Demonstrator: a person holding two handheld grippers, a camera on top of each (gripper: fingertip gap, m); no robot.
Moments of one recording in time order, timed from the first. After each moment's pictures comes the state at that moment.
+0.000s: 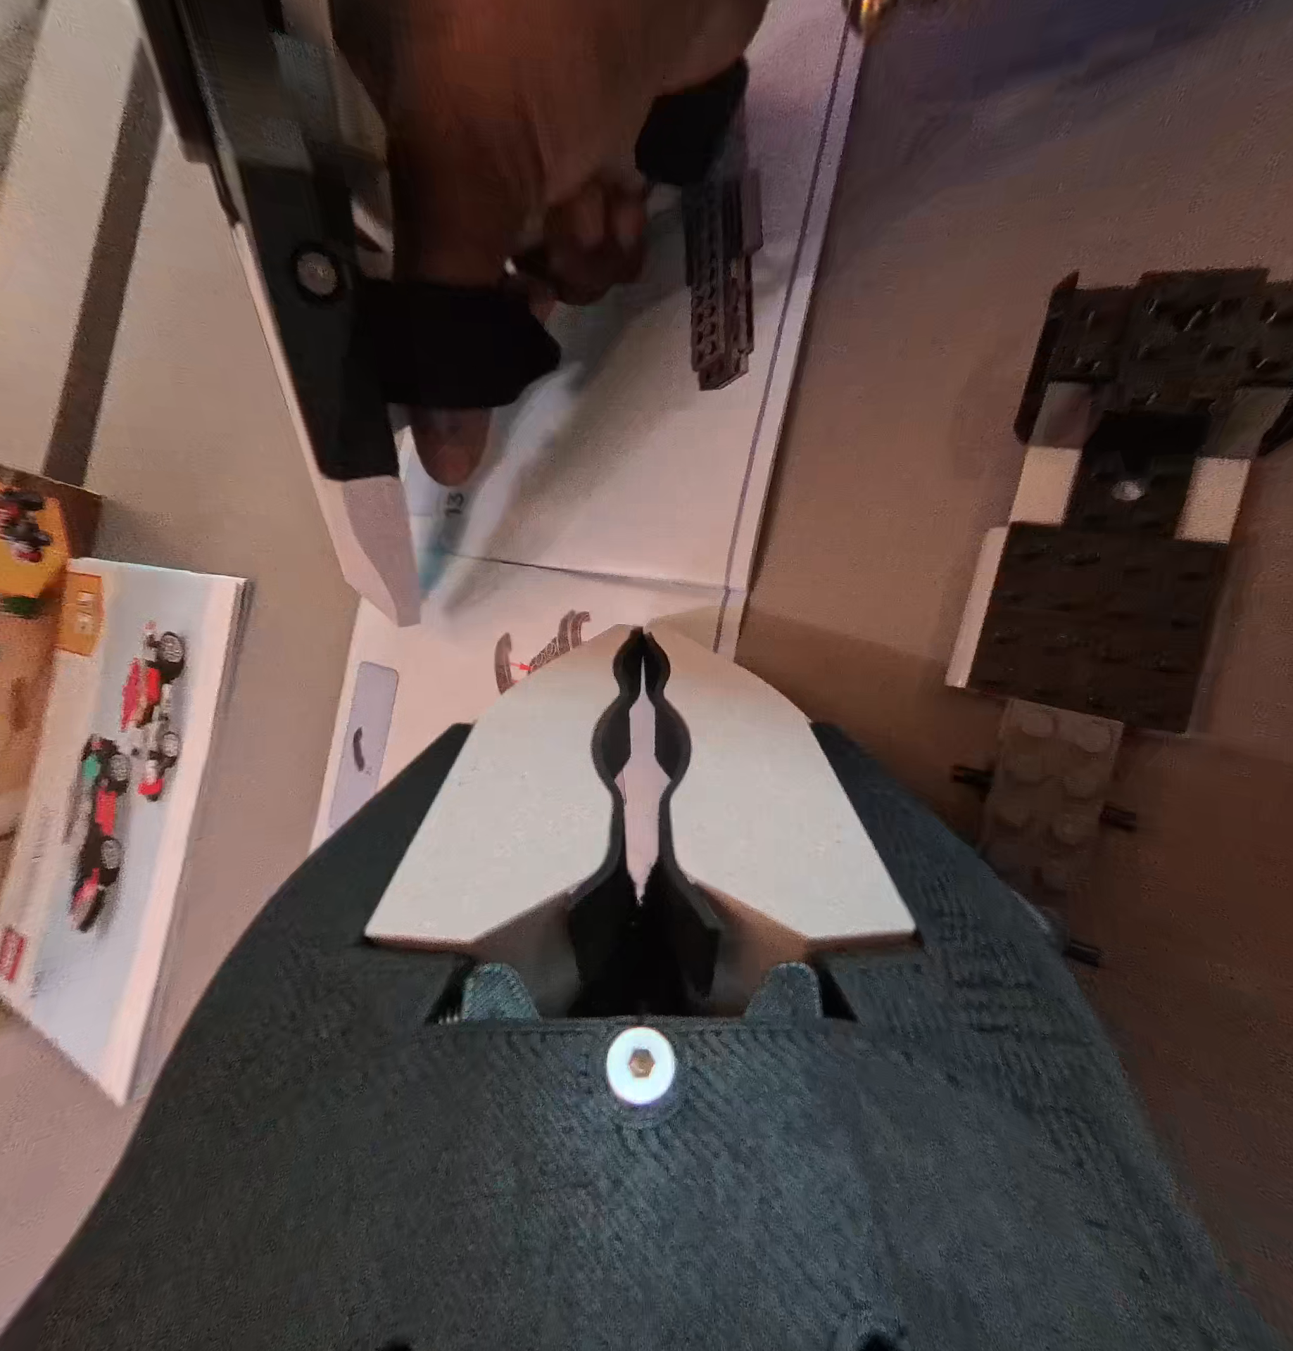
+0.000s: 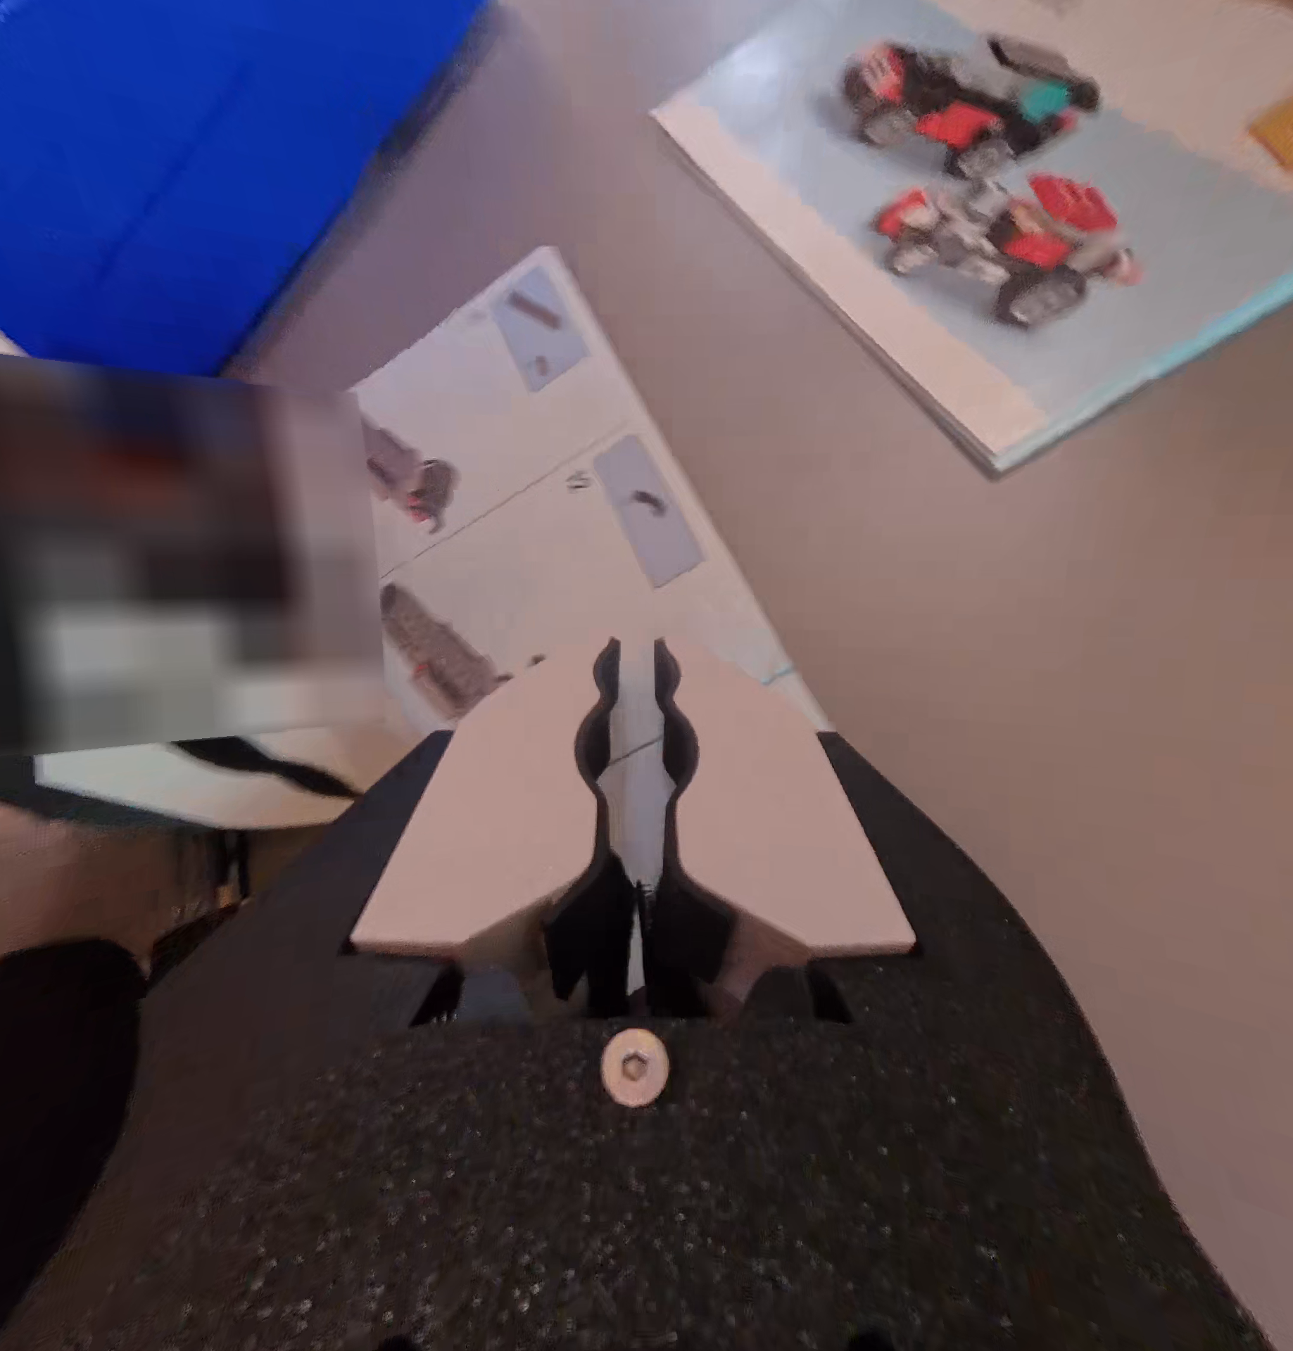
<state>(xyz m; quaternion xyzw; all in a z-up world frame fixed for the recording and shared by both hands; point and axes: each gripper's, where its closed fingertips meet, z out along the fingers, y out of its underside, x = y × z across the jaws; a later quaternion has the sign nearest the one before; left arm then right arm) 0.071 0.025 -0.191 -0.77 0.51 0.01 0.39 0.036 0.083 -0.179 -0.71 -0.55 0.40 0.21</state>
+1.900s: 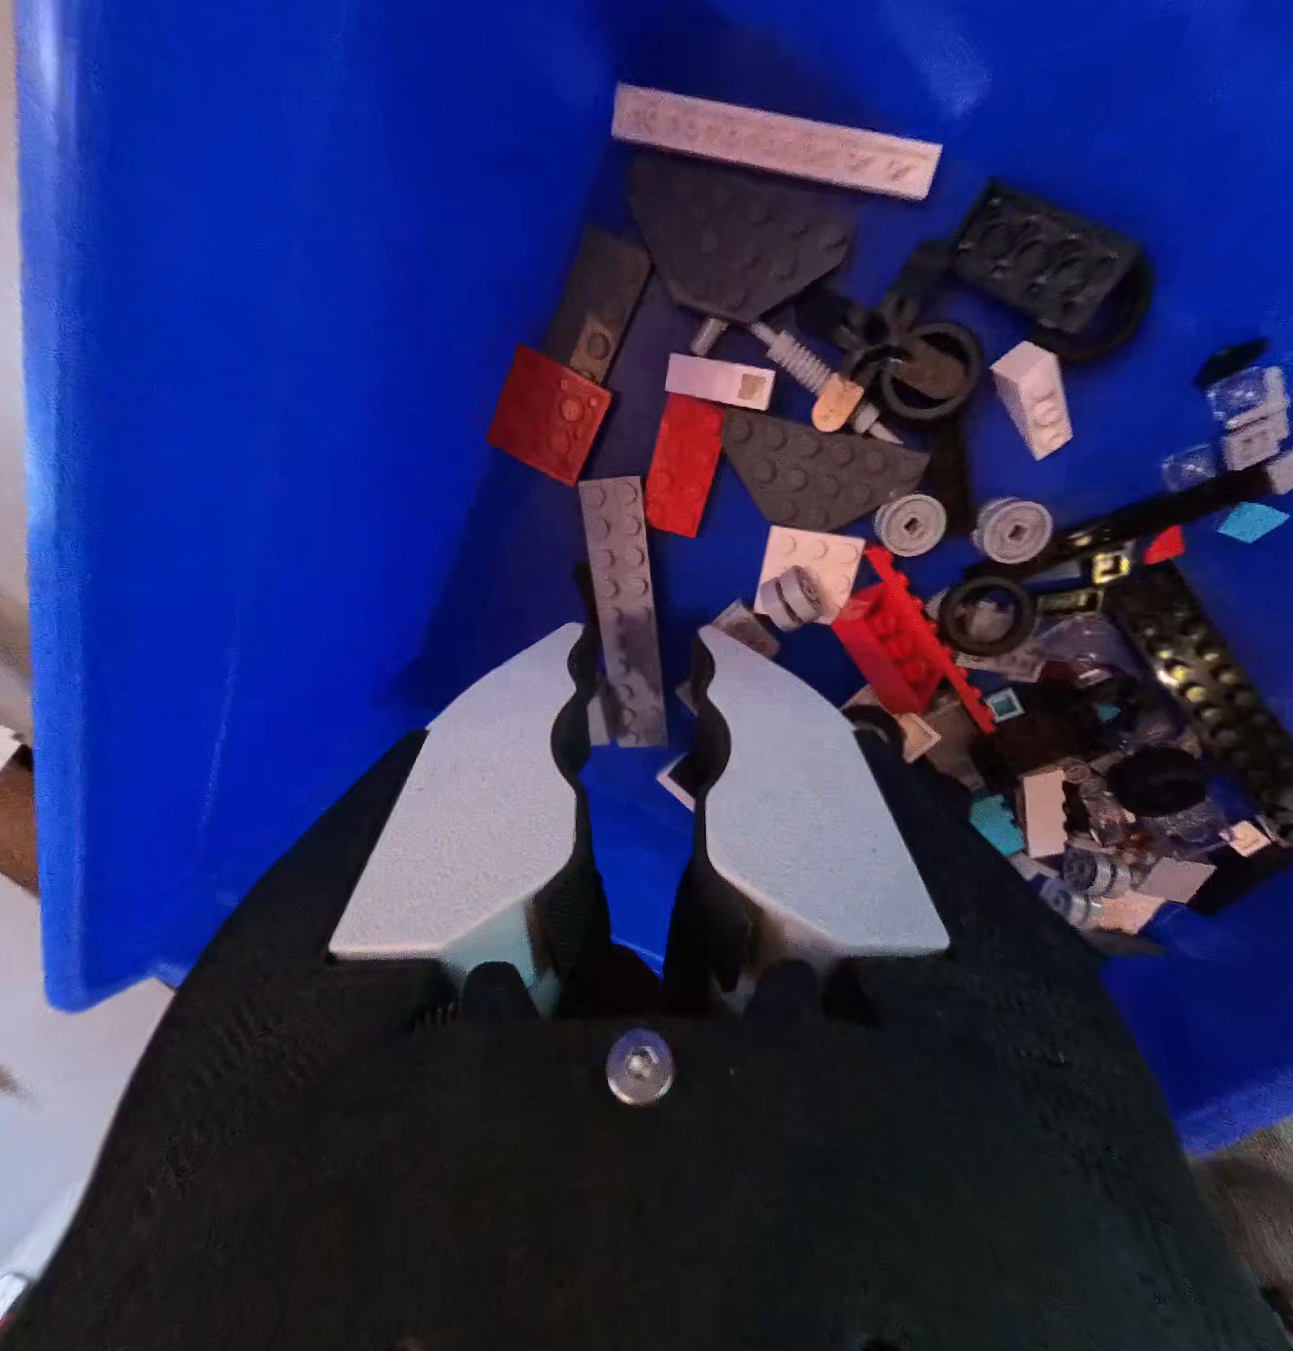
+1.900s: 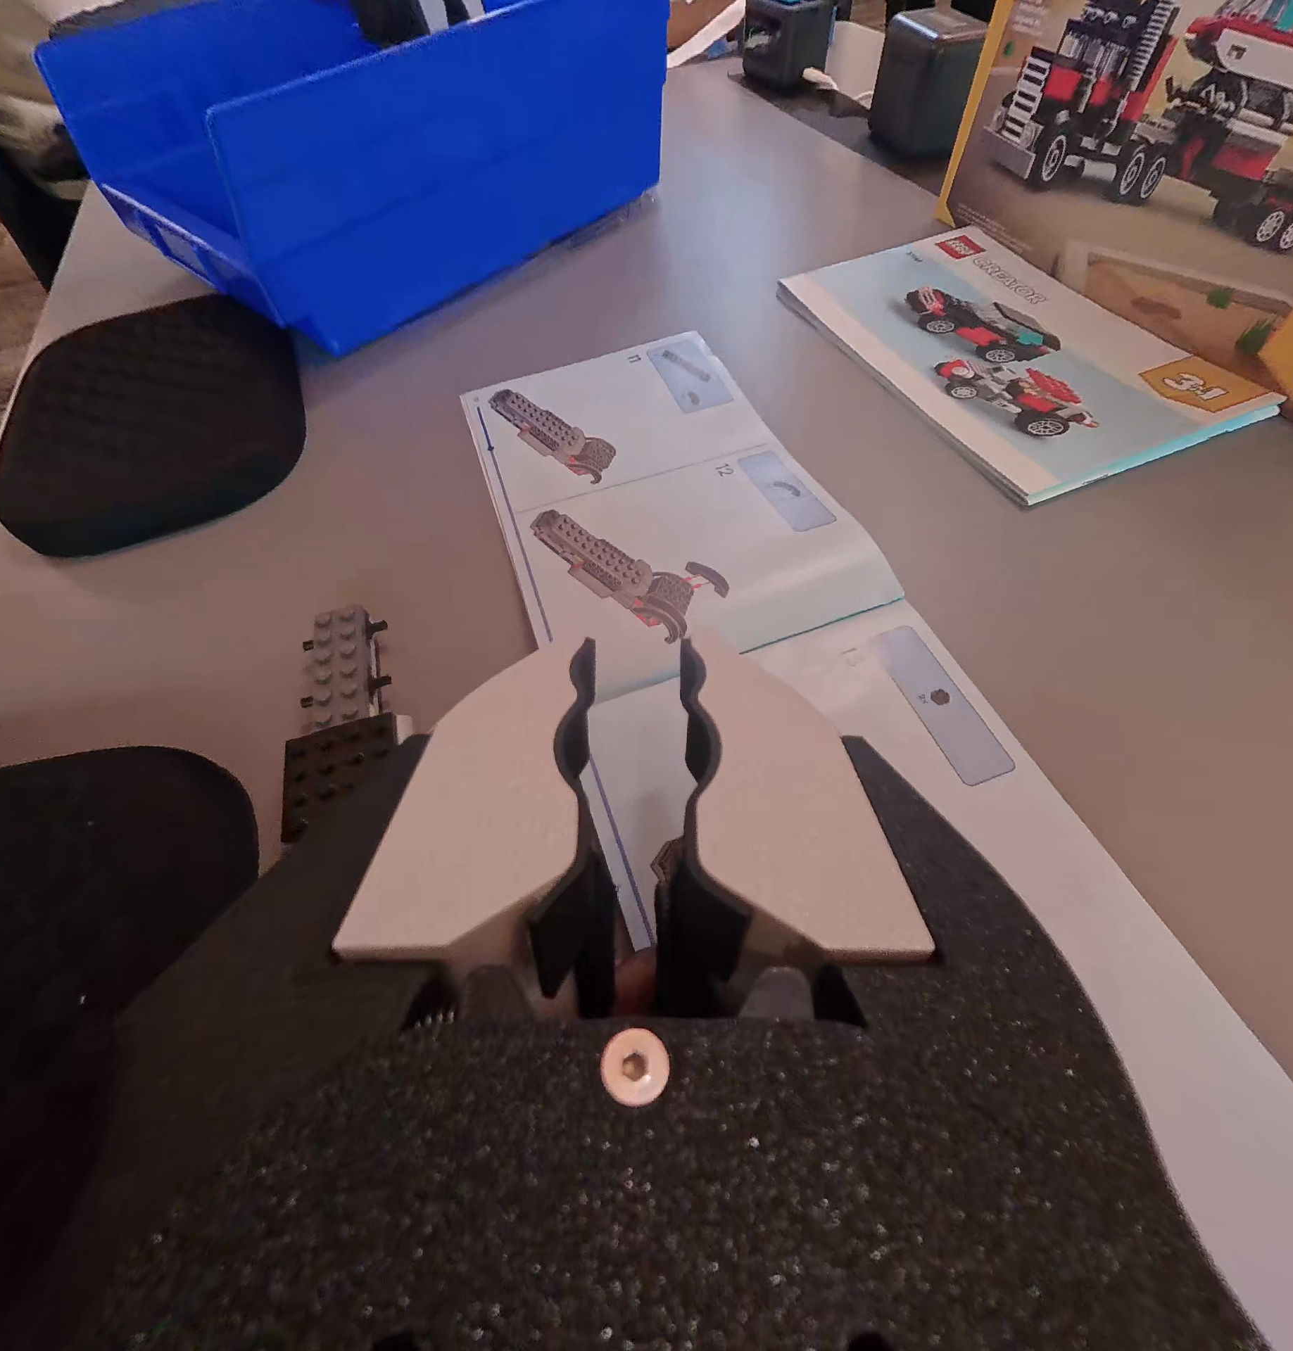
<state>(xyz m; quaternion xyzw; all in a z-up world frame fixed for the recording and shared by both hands) -0.360 -0.075 -0.168 -0.99 0.15 0.05 0.06 0.089 0.031 -0.150 -0.61 -0.57 0.40 0.37</state>
